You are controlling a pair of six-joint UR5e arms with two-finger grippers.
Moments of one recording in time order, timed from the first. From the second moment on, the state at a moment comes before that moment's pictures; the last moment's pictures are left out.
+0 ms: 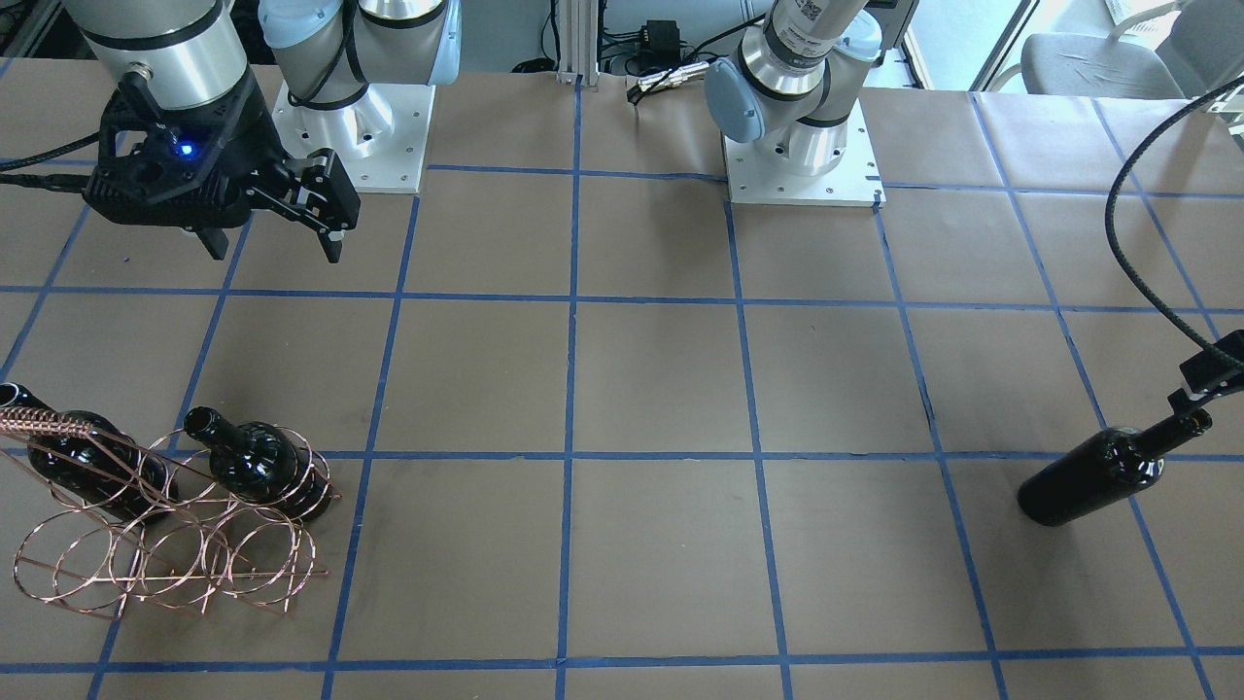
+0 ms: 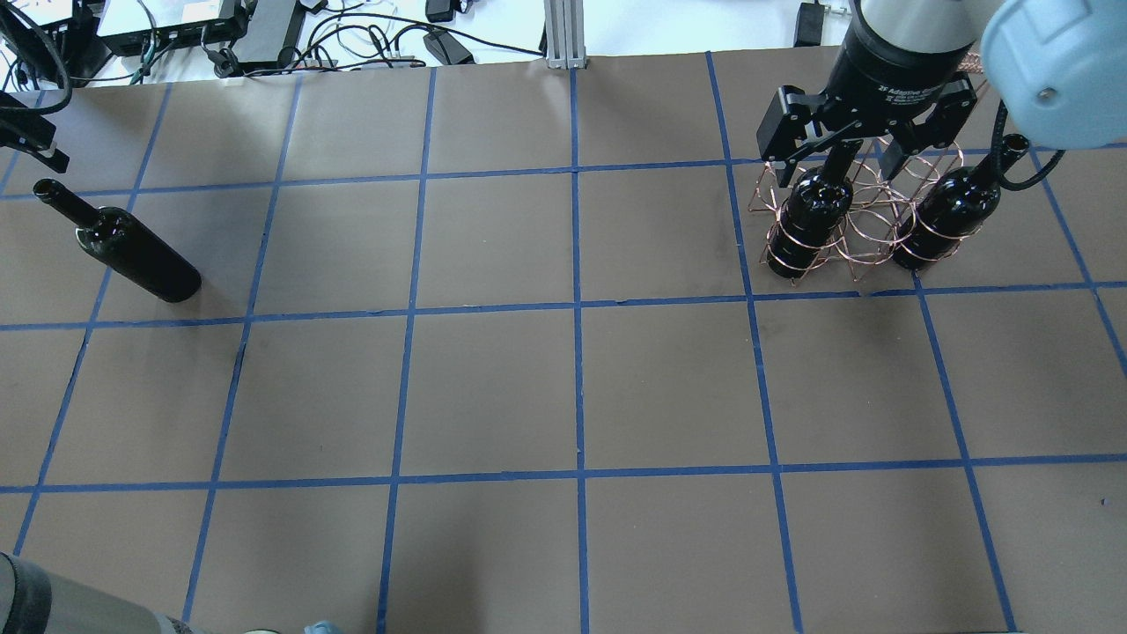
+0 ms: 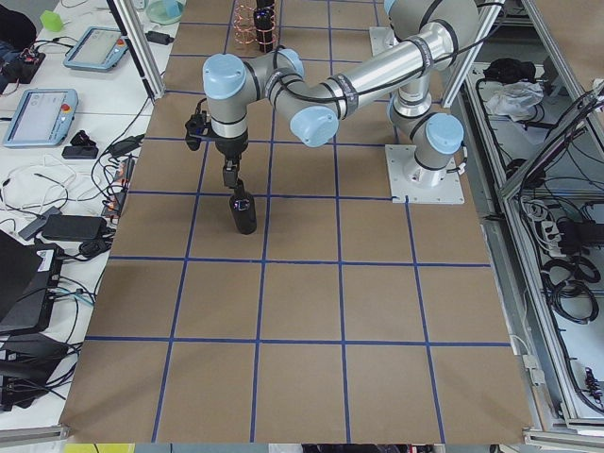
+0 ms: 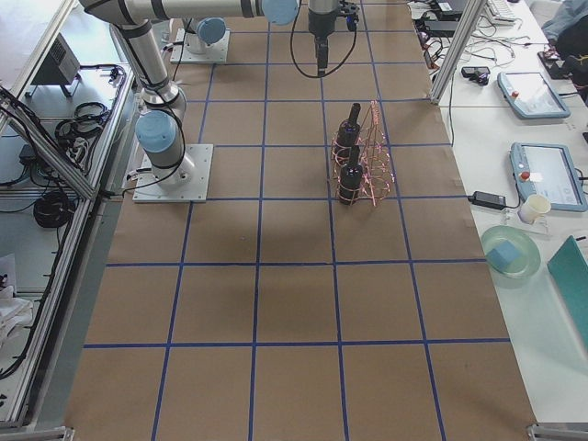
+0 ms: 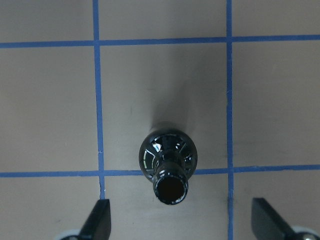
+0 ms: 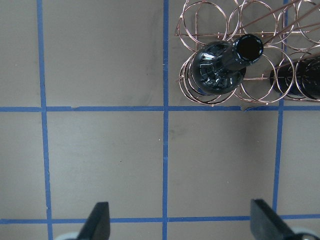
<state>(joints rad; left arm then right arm) -0.99 -1.90 -1.35 -1.42 1.51 0.59 1.59 -1.56 1.53 -1.59 -1.60 0.00</state>
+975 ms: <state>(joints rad) -1.00 -1.96 -1.37 -1.39 1.51 0.58 1.59 -1.56 1.53 -1.59 -1.60 0.00</state>
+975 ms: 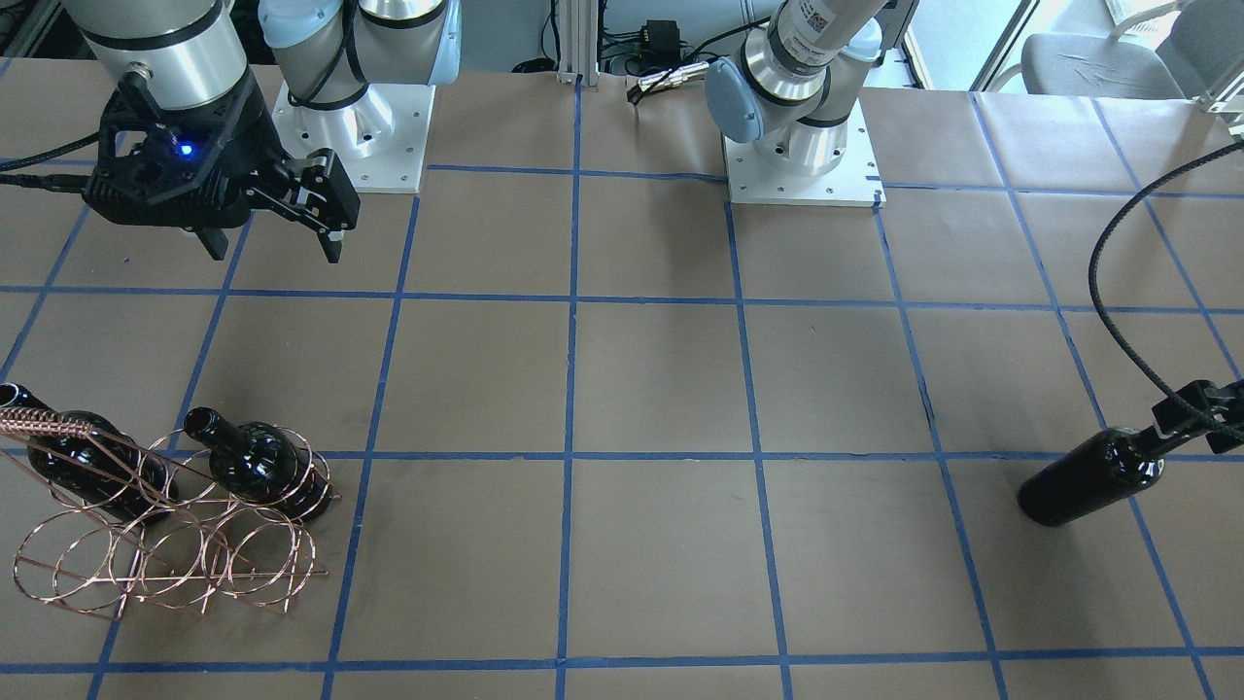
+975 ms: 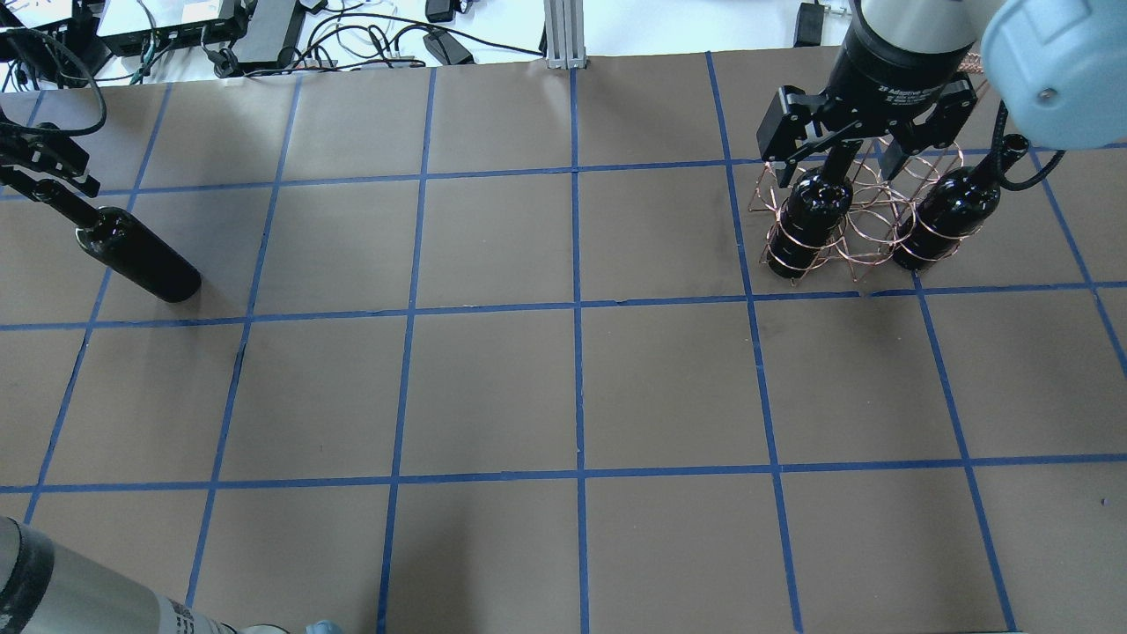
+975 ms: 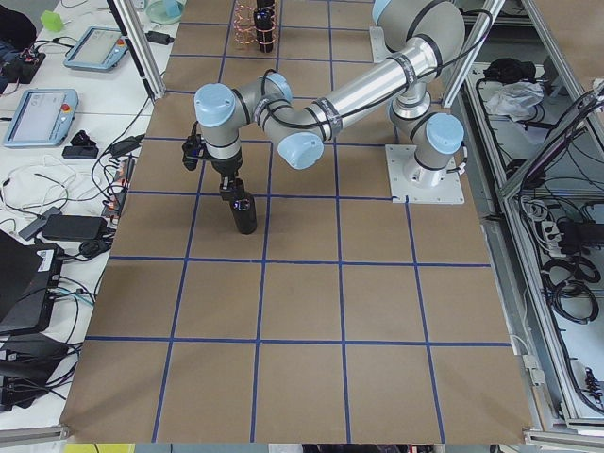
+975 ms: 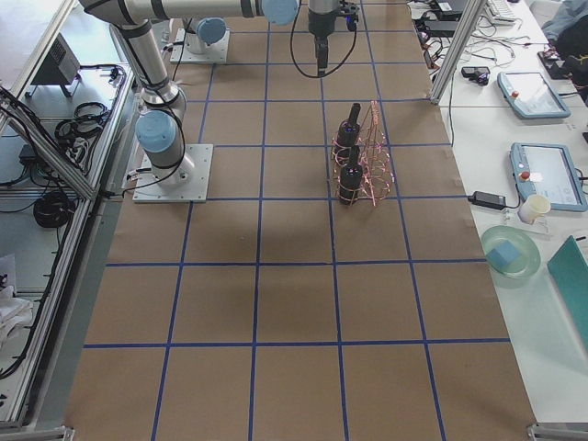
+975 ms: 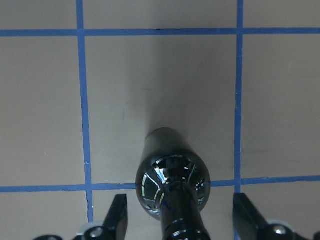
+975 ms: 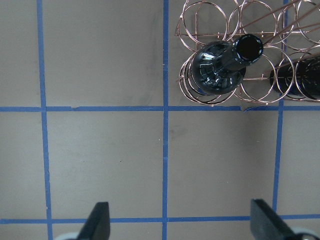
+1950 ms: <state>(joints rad) -1.00 -1.96 -1.38 -1.44 1.53 0.59 1.59 -1.56 1.53 -1.59 -1.60 0.01</state>
